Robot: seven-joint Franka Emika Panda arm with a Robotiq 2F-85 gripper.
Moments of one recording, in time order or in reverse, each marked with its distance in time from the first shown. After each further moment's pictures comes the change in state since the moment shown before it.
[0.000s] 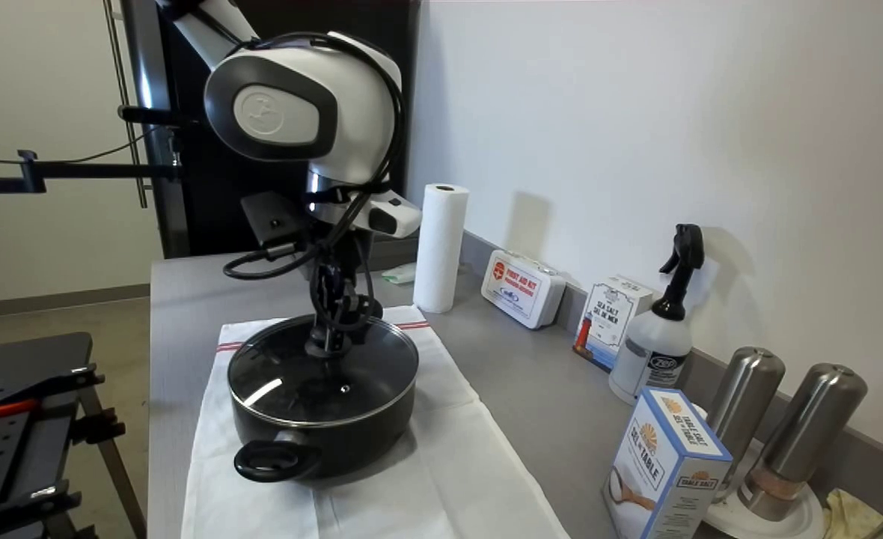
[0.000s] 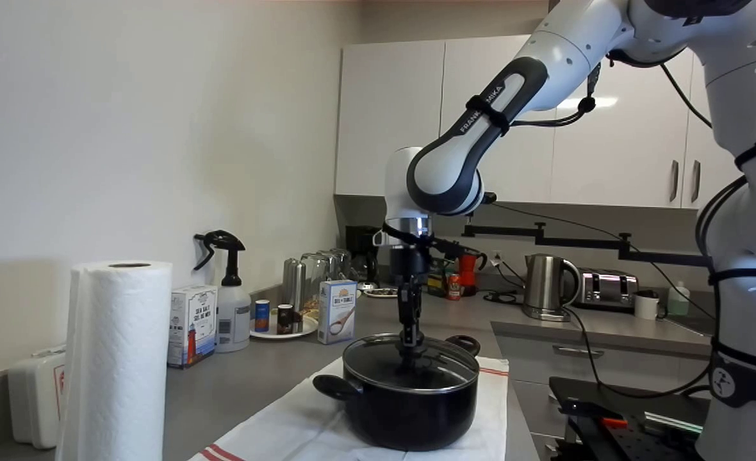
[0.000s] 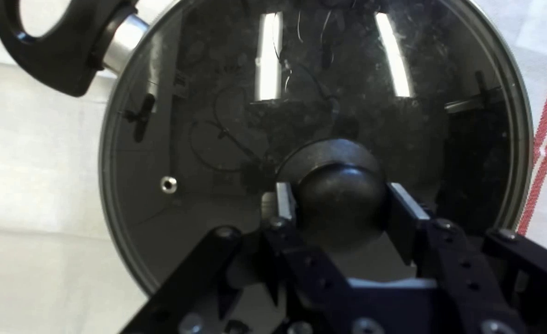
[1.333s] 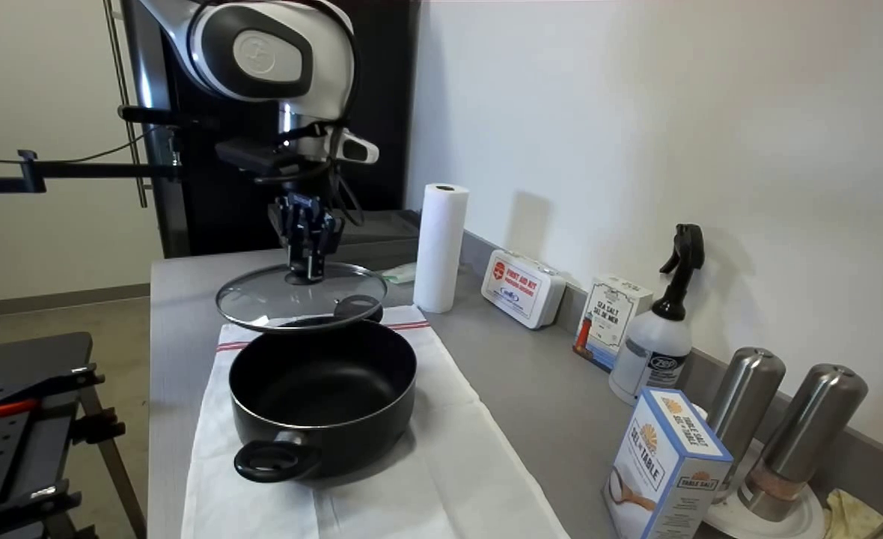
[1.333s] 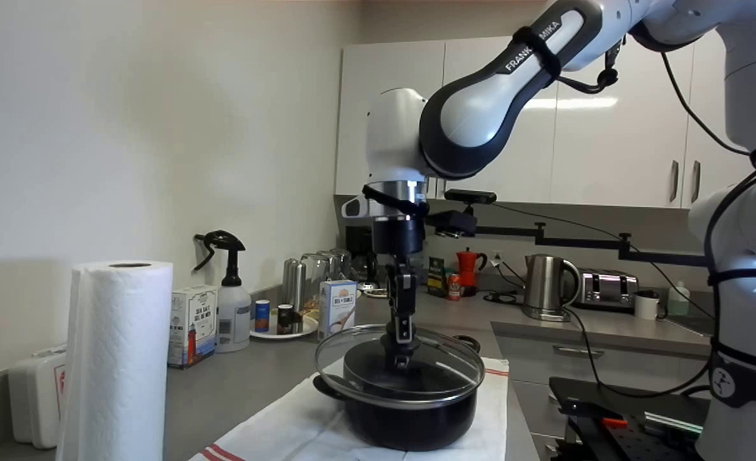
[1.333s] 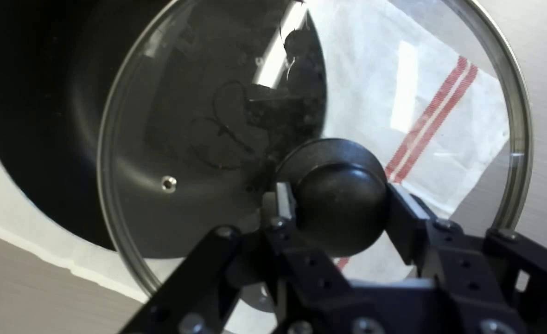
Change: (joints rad) arm 0.136 -0.104 0.131 0.006 -0.104 -0.099 -0.007
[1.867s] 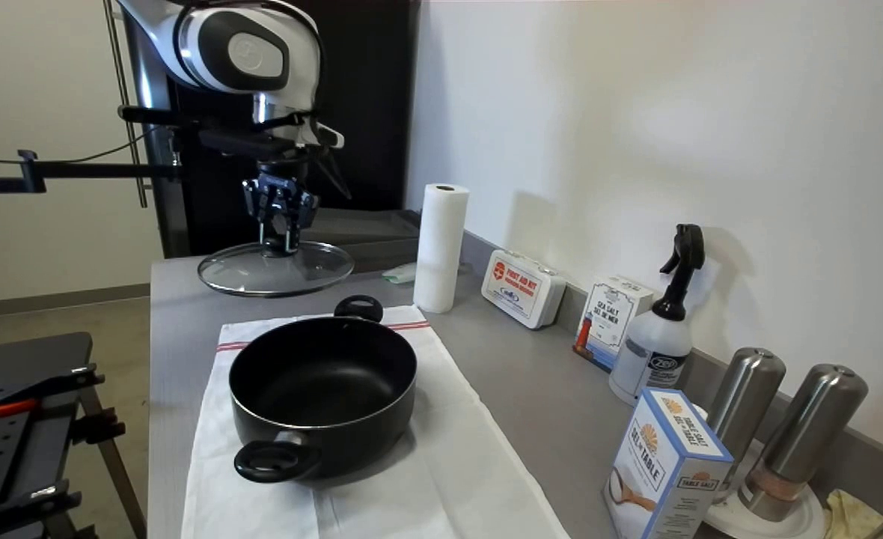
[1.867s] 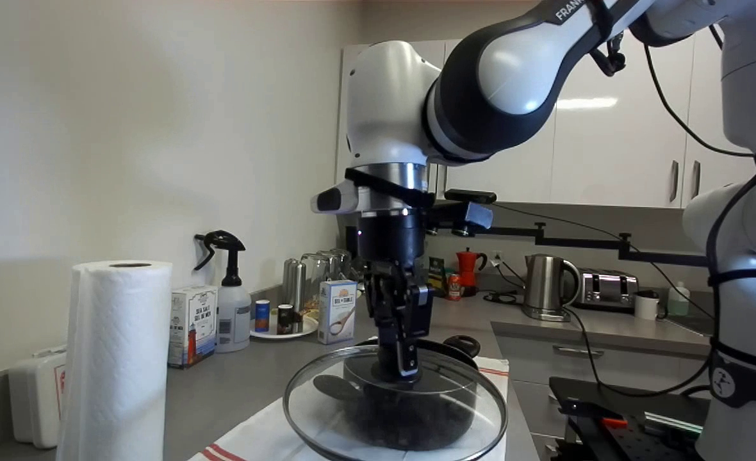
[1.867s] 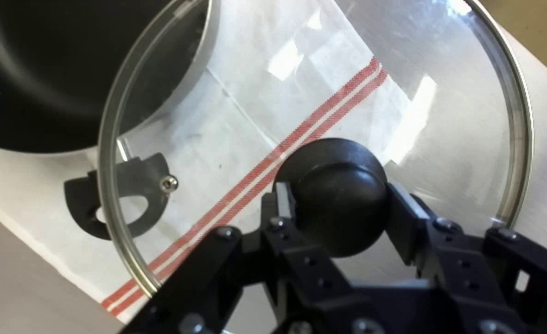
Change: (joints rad) arm 0.108 0.032 0.112 0.050 -0.008 -0.041 -0.093
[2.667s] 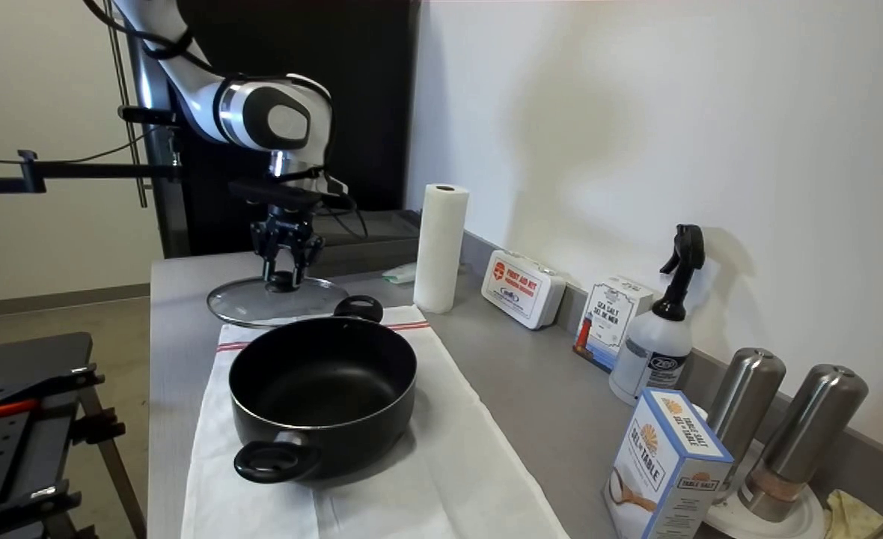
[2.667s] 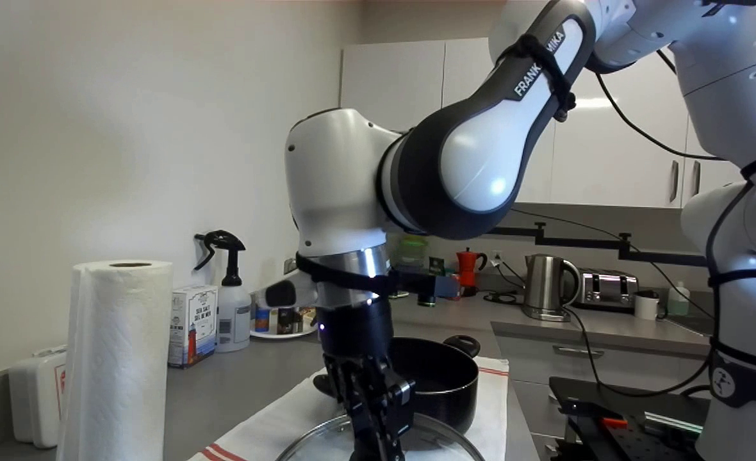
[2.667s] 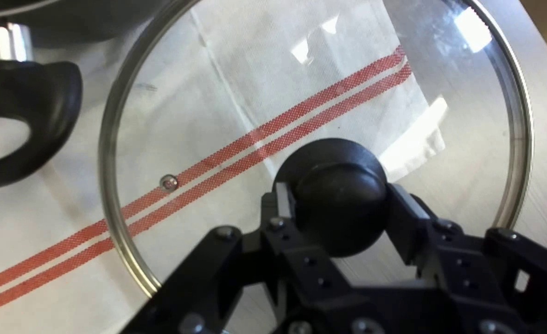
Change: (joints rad) arm 0.036 0.287 0.029 0.164 -0.109 0.004 -0.096
